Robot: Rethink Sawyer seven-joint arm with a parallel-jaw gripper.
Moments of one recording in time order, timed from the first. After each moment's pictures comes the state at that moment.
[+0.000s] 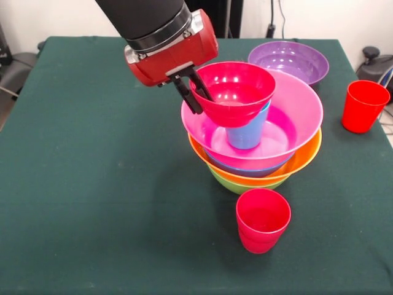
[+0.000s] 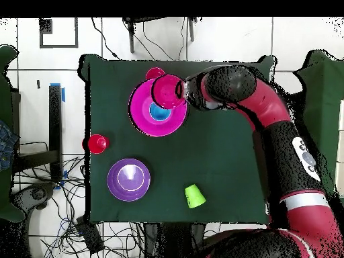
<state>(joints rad) -0.65 -0.50 0.51 1.35 0.04 0.91 1.33</state>
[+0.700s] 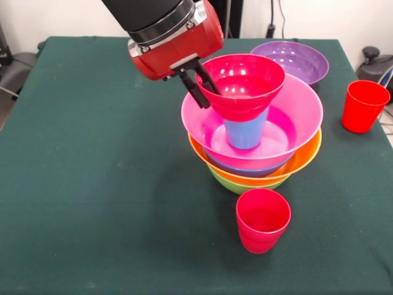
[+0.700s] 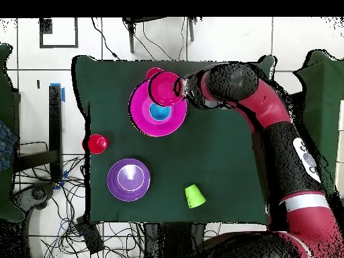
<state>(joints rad) -0.65 -0.52 0.51 1.37 0.10 0.91 1.33</state>
